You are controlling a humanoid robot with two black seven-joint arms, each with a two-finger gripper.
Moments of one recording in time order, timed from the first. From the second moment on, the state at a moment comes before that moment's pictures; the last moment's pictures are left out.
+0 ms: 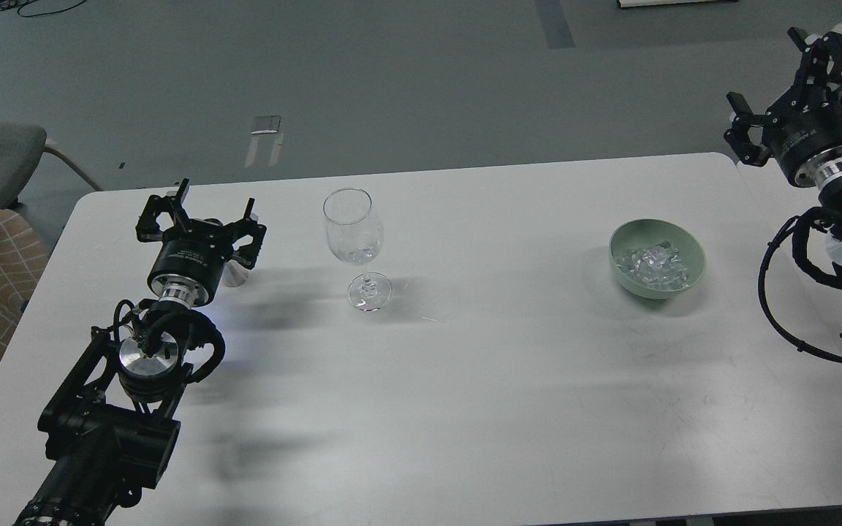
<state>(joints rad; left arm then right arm) -0.36 0.12 -1.37 -0.96 -0.03 -0.25 -0.09 0.68 -0.35 1.28 0.67 -0.53 0.30 0.19</state>
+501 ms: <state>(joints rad) -0.38 0.29 -1.37 -1.13 -0.02 -0.17 -0.09 0.68 -0.35 1.28 0.68 -0.53 0.30 0.19</state>
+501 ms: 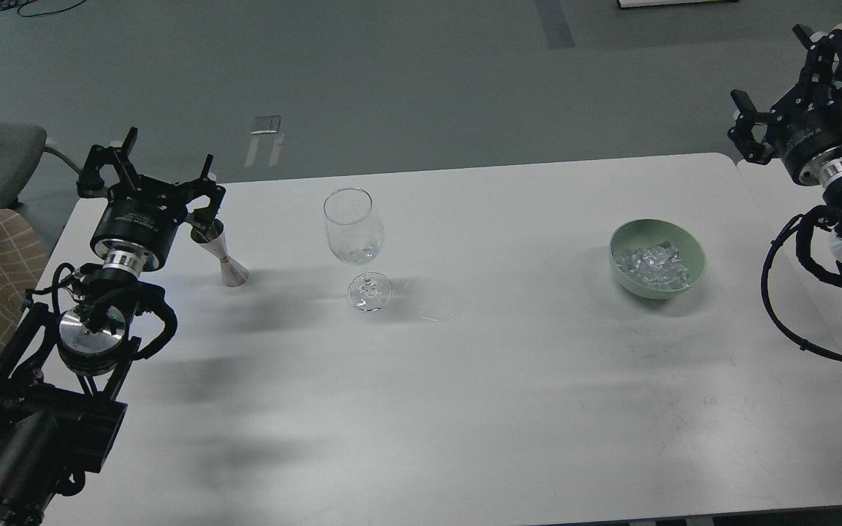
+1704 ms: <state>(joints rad) -0.55 0.42 -1.28 -1.13 0.36 -0.05 -0.07 0.81 -0.69 0.78 0.93 -1.39 0.27 0.20</state>
